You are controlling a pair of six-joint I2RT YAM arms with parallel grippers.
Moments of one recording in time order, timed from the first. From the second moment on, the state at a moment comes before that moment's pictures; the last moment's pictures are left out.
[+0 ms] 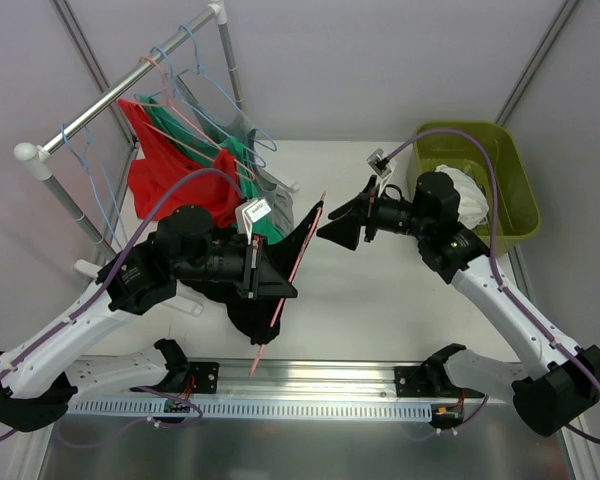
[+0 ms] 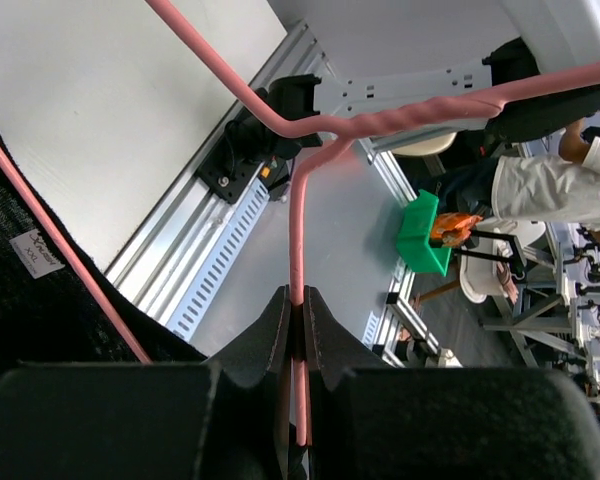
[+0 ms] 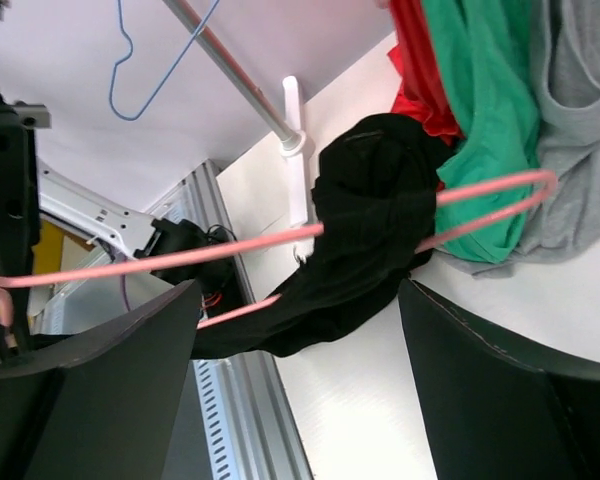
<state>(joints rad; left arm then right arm) -0.91 0.90 1.18 -0.65 0.49 -0.75 0.52 1.11 1.04 -0.08 -0.75 0.43</state>
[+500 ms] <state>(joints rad) -0.97 1.05 1.27 -0.53 0.51 -0.76 0.52 1.01 0.93 -0.07 -0.58 0.32</state>
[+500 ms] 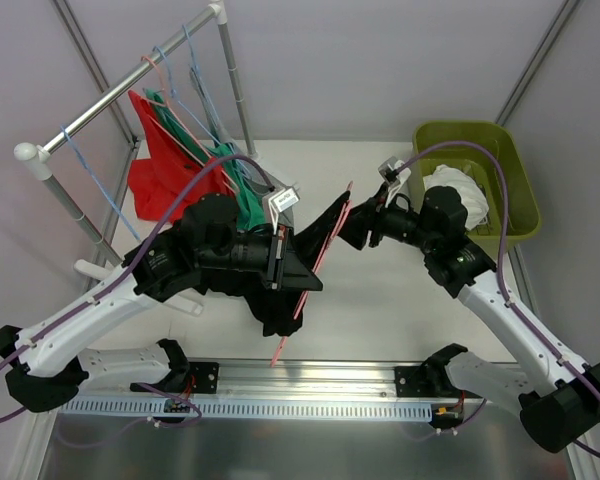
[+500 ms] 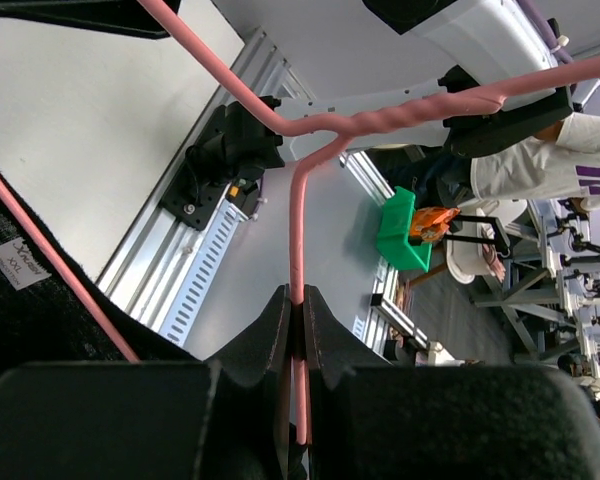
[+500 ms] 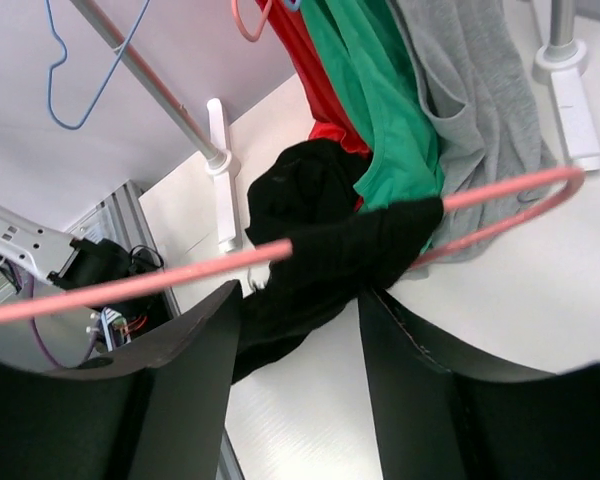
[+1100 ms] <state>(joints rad) -0.98 1.03 1.25 -0.50 0.44 -0.75 0.47 0.98 0.94 -0.10 -0.44 0.24</state>
